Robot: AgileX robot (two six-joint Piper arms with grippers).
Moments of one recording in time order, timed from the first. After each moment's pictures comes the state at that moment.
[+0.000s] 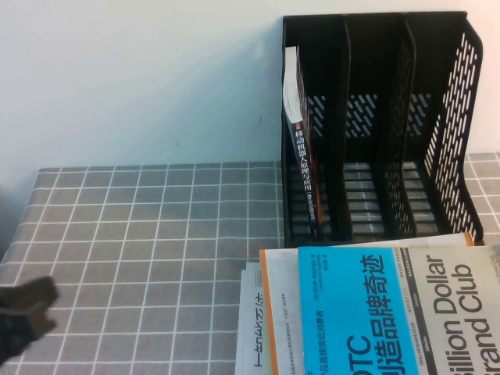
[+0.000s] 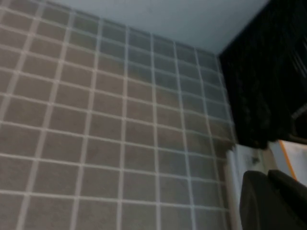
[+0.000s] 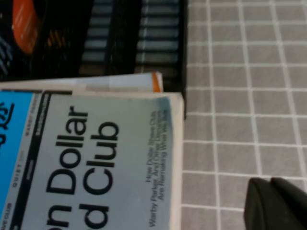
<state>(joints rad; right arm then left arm) -0.06 0.82 -0.70 0.23 0.76 -0.20 -0.06 0.65 -0.48 -0.64 0.44 0.19</state>
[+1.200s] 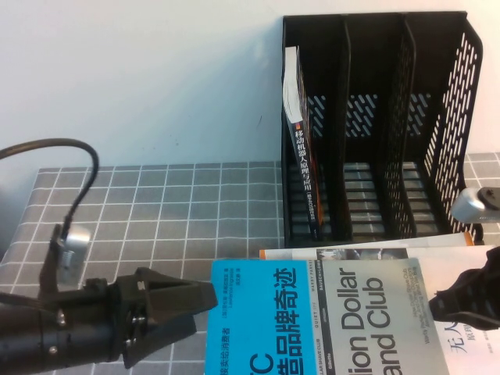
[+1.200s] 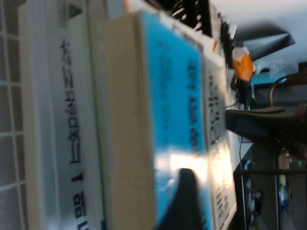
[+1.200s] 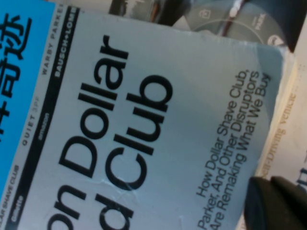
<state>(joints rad) 0.26 1.33 -0.74 0.63 0.69 -0.42 -0.06 1.26 -0.48 -1.59 1.02 0.87</state>
